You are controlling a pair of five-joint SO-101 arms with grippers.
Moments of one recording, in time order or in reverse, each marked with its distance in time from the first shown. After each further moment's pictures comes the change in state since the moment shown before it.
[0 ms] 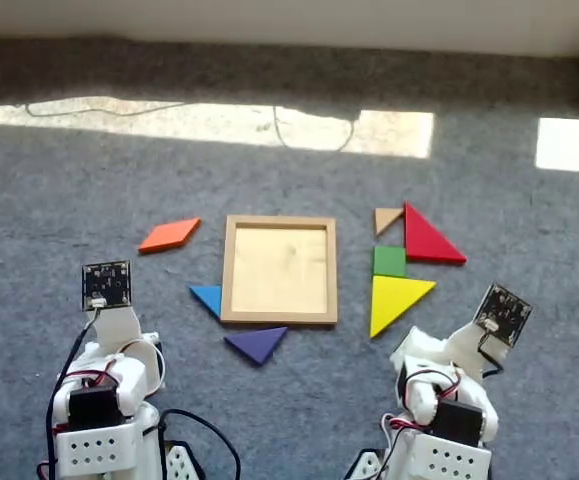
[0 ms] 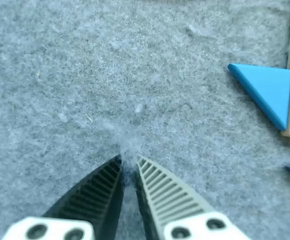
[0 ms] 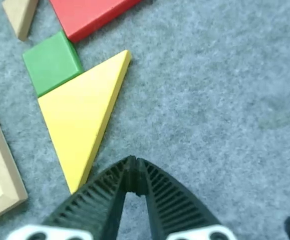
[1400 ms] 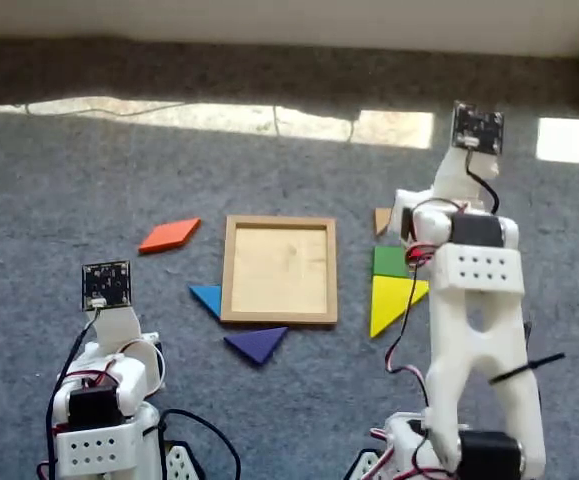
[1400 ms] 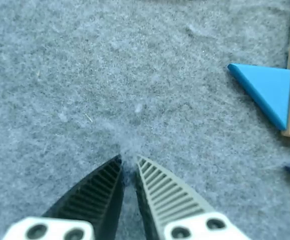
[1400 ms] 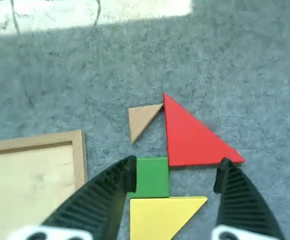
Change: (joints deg) left arm 0.0 0.0 0.0 0.0 0.0; right arm -11.1 85.0 -70.2 -12.8 13.7
